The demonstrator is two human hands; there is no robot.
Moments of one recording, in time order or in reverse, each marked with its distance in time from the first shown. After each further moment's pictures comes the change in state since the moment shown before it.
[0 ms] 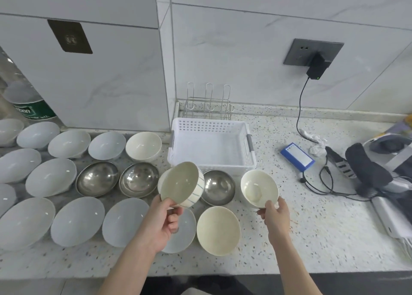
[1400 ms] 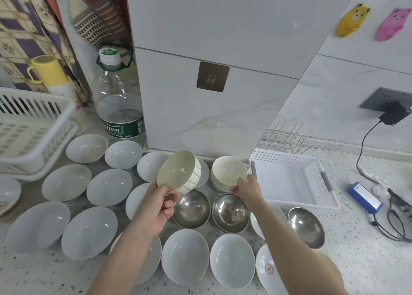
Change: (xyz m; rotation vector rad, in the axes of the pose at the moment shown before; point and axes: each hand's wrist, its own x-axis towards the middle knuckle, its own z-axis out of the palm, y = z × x) left_hand 0.051 0.206 -0.217 -0.065 -0.030 0.108; right_hand -0.082 -0.120 0.326 -0.313 -0.301 -0.080
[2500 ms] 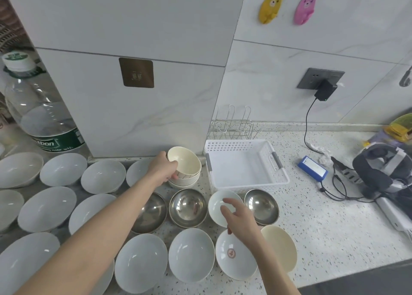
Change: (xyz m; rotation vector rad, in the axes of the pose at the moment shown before) left_hand 0.119 -0.026 0.130 1.059 0.035 0.272; right_hand -0.094 0.072 -0.091 -0.163 -0.035 -0.112
